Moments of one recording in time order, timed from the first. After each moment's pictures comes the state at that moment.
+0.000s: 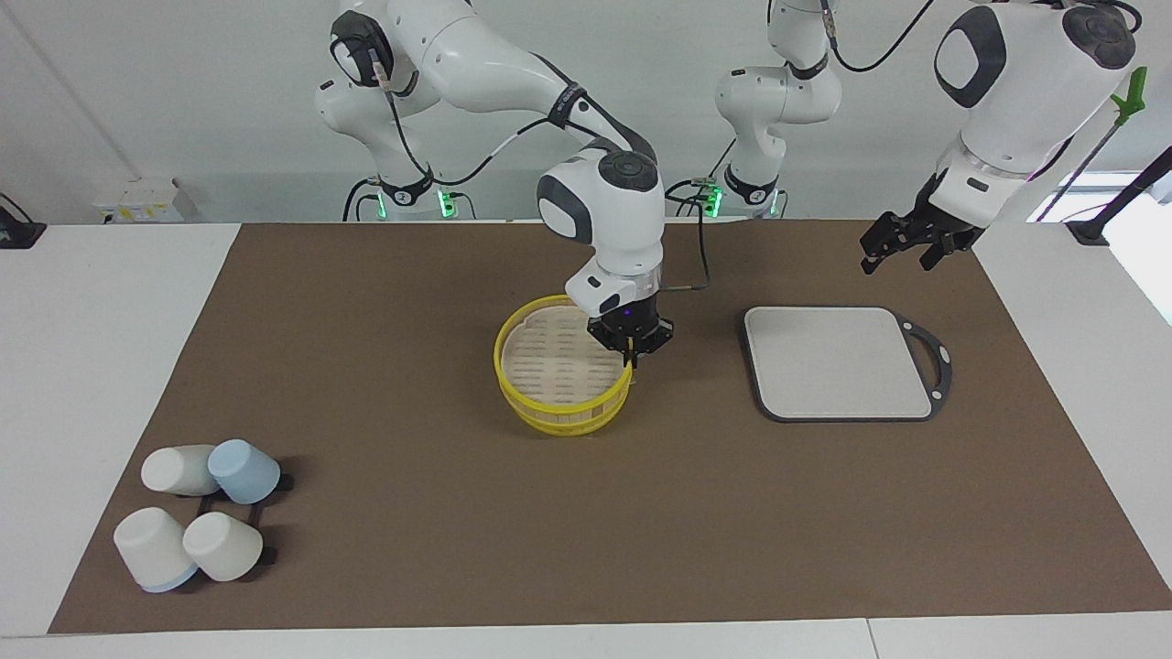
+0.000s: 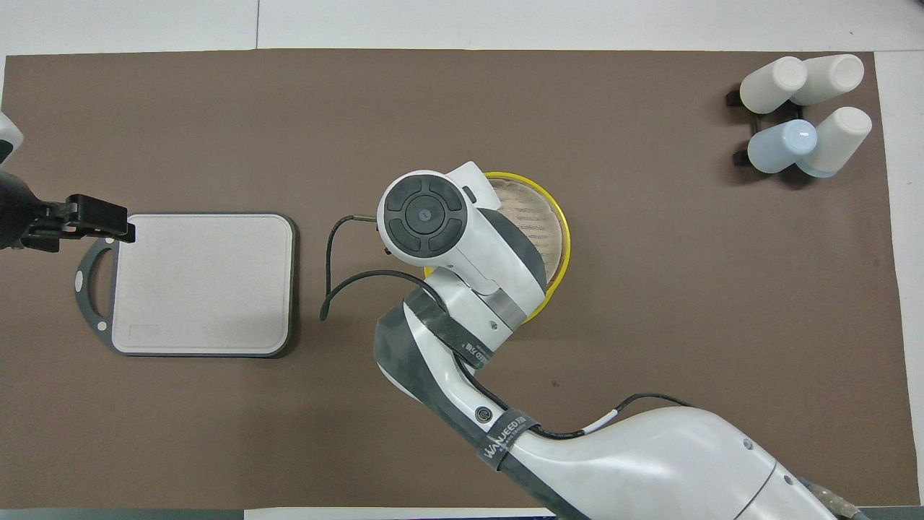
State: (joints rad) left arm -0.13 -0.03 0.10 -1.69 -0.05 1.63 -0.04; right arm 0.52 0.53 0.19 -1.44 -0.16 2.12 0.96
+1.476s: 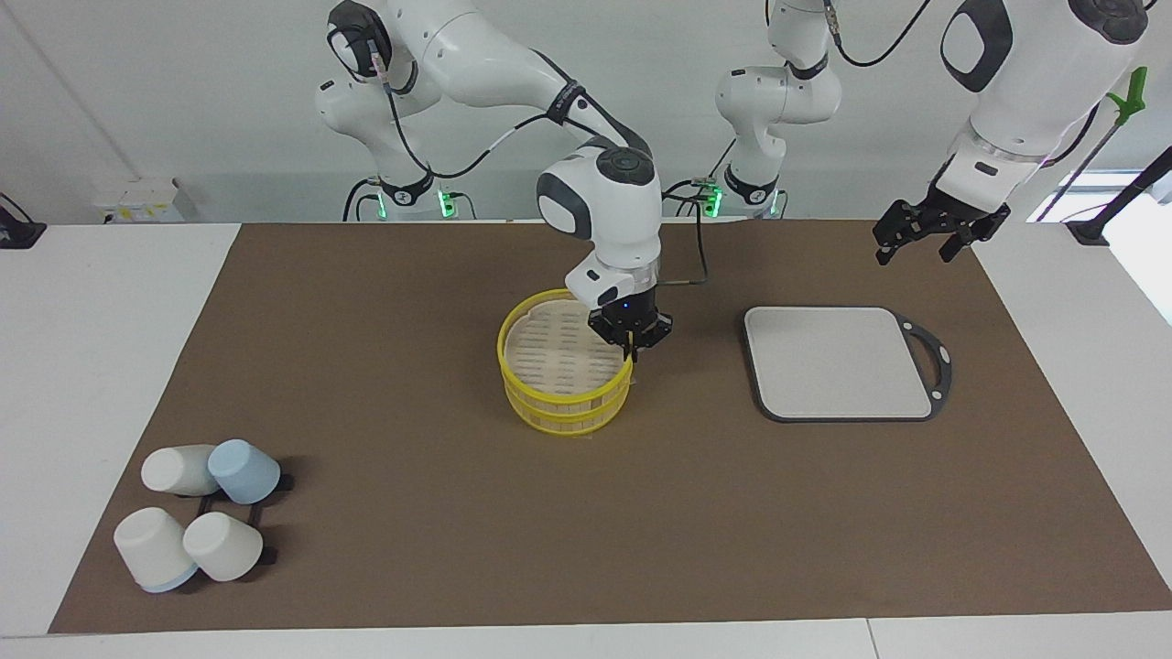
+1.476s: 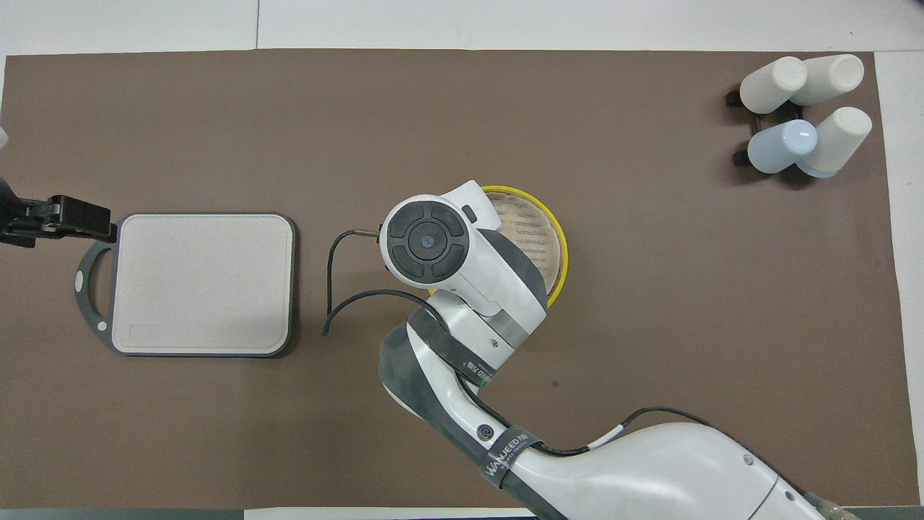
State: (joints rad) left arm -0.13 -0.03 0.10 -1.66 0.00 1.61 0.00; right arm 0.53 0.48 0.19 -1.54 -0.16 2.20 1.00
